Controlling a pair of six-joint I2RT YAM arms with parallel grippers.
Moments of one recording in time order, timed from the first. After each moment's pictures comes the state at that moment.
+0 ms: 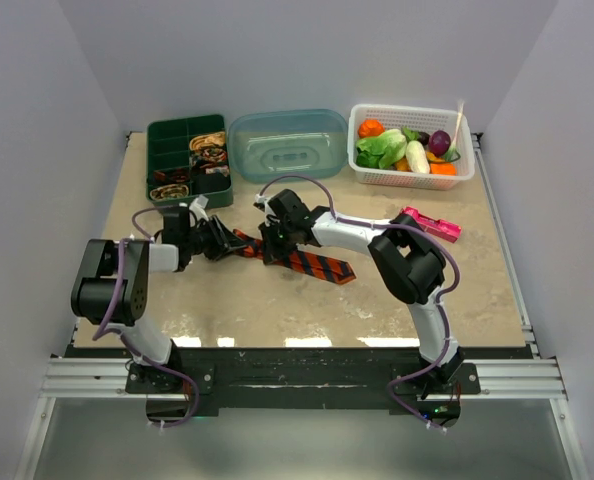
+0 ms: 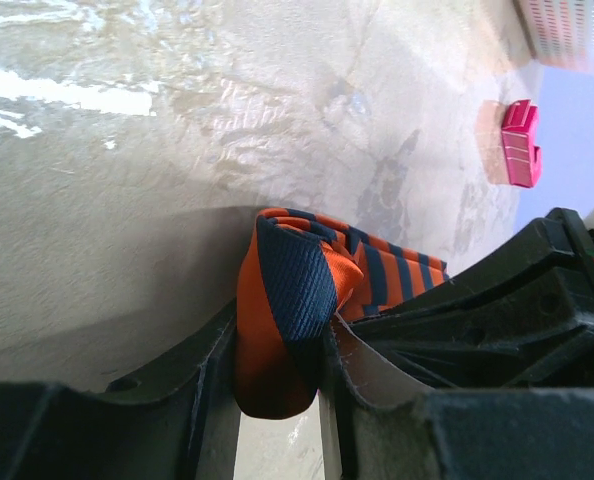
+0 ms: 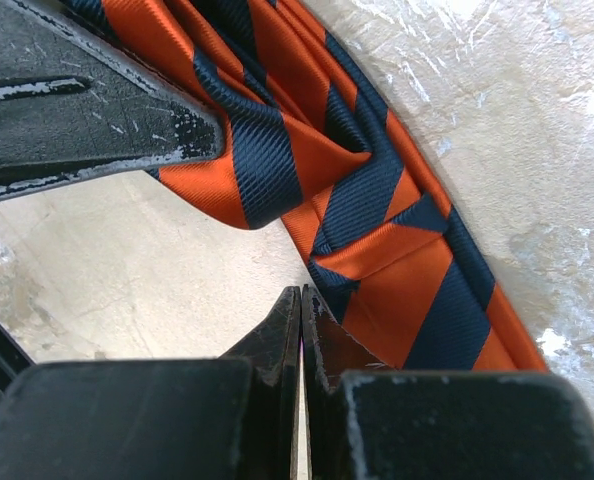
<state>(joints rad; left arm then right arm) -0.04 1.69 0.60 0.37 0.64 -0.71 0.79 2.13 1.49 -0.31 -0.28 0.35</state>
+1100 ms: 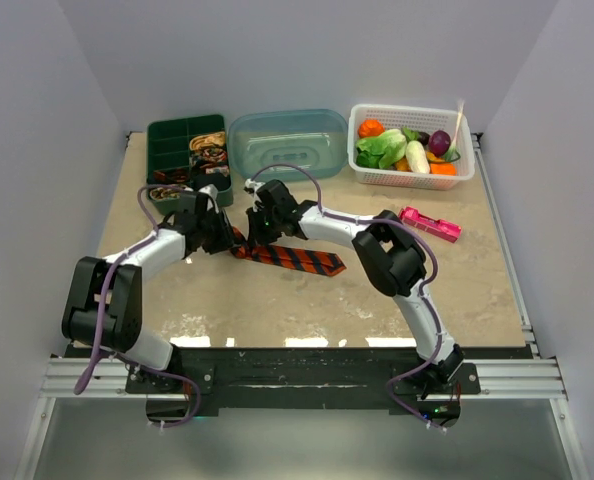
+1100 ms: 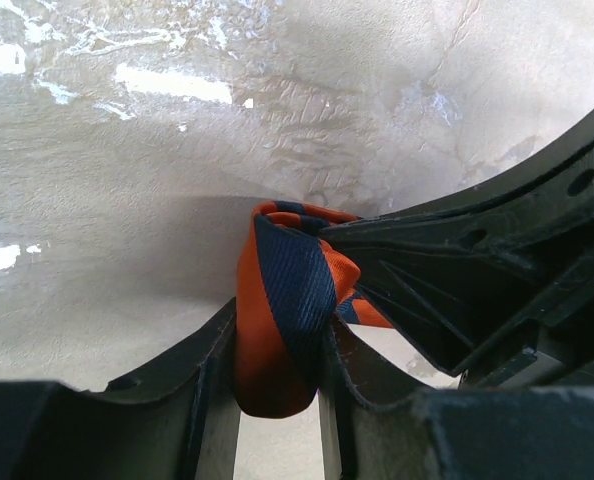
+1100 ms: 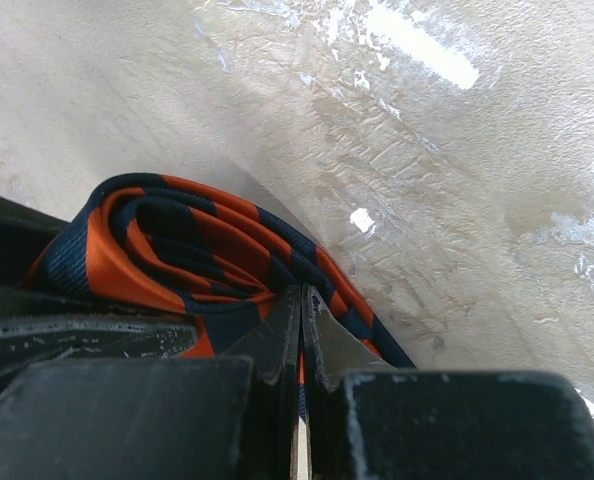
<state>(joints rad) -0.18 1.53 0.80 -0.16 0.23 -0.53 0.80 2.28 1.70 -0.21 -0.24 0.43</state>
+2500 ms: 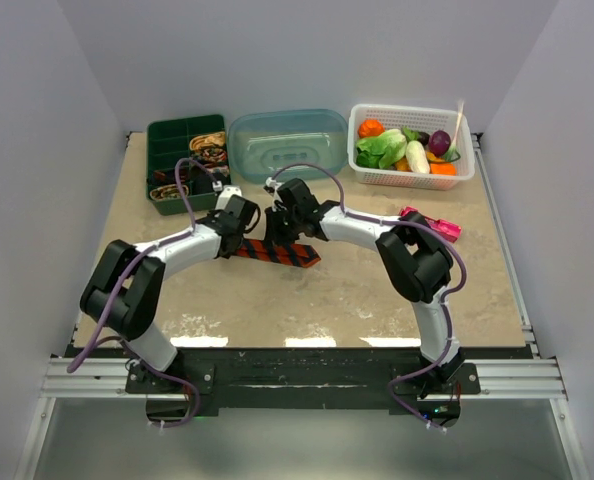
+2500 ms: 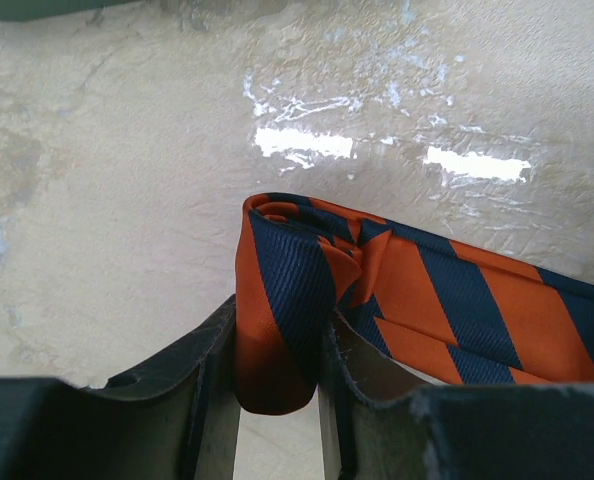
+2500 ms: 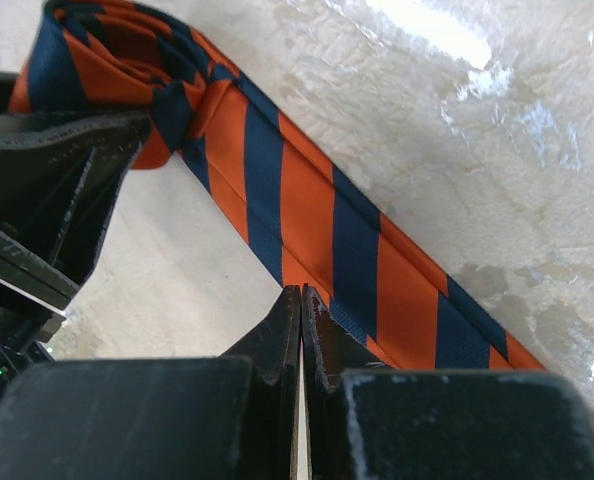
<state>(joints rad) -0.48 1.63 0.93 -0.33 -0.59 -0.39 0.74 2.10 1.48 -0.19 -0.28 0.47</state>
